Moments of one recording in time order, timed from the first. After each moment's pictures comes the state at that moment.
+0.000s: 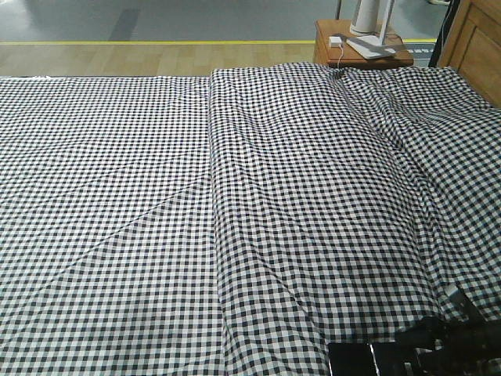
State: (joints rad) left arm 0.04 -0.02 0.03 -0.03 0.18 0.15; right arm -0.61 2.72 -1.20 1.04 0.91 -1.36
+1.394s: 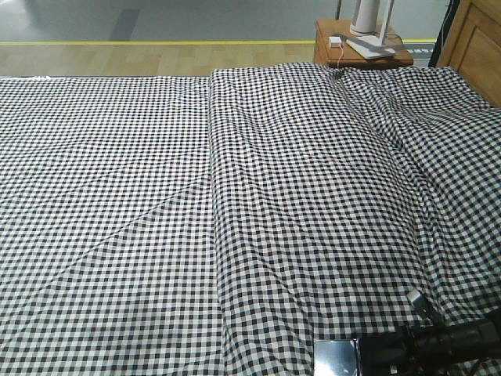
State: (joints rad) left arm 0.04 -0.02 0.03 -0.03 0.18 0.15; right arm -0.46 2.80 -1.21 1.10 1.06 -1.46
